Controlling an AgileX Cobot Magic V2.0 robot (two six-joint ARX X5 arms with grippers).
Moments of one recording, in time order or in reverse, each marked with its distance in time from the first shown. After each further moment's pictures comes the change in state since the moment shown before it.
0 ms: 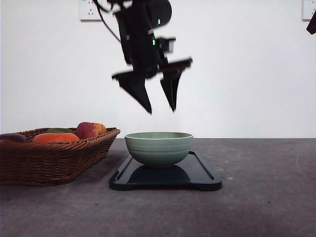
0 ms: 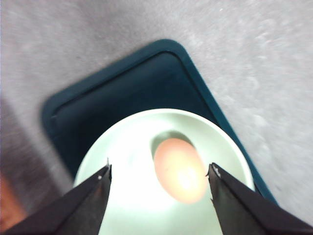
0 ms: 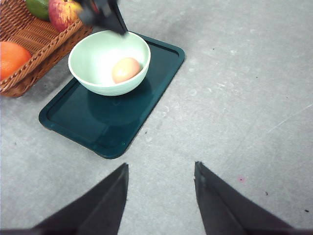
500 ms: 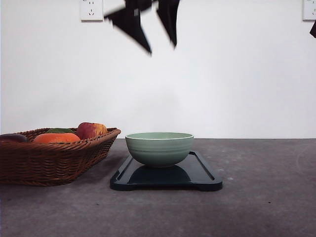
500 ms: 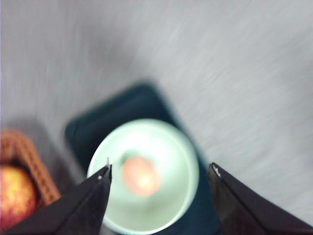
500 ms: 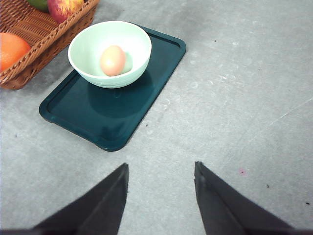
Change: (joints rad) left_arx -0.047 -0.241 0.018 -0.050 0.000 0.001; right_arx 0.000 0.000 0.000 -0.025 -0.001 0.000
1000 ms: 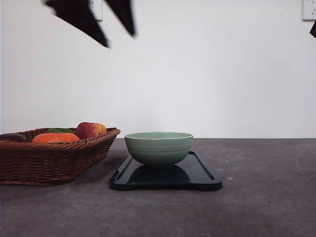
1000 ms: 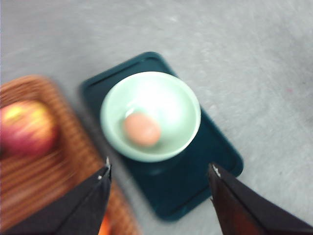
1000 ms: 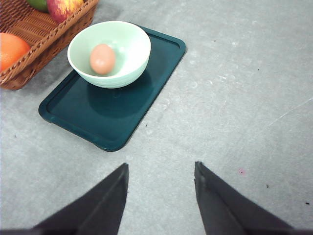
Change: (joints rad) left_arx 0.022 -0.655 -0.784 0.289 -0.032 0.000; right_arx 0.000 0.000 0.000 0.001 0.000 0.000
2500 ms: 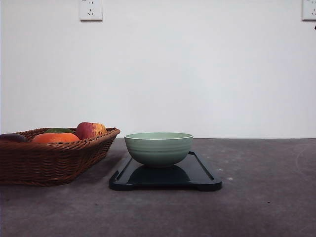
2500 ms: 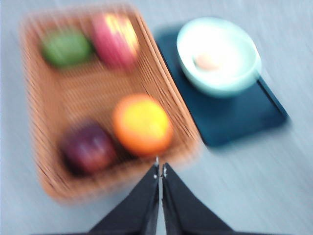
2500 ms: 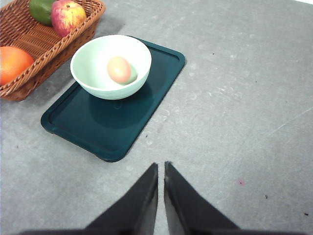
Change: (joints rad) left_arx 0.125 -0.613 -0.476 0.000 -0.122 -0.042; right_arx 0.000 -0.012 0.000 0.031 -0.002 0.000
